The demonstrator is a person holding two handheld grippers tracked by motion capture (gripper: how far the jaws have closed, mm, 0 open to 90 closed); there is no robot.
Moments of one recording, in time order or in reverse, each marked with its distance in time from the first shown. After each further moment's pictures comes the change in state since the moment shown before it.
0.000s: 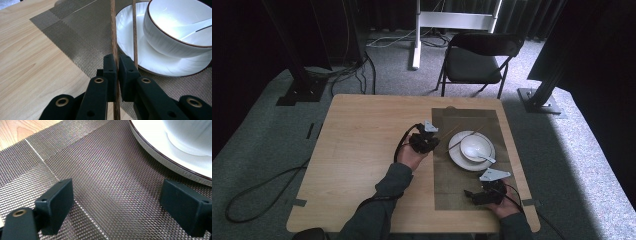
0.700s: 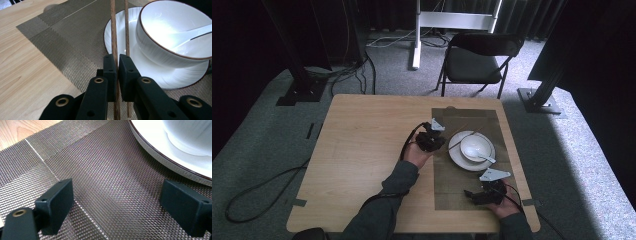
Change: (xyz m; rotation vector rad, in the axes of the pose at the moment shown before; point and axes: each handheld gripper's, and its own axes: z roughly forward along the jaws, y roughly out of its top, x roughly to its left) left arm -0.007 0.012 0.016 -0.005 -0.032 0.016; right arm 0.000 0.000 0.000 -0.001 0.000 -0.002
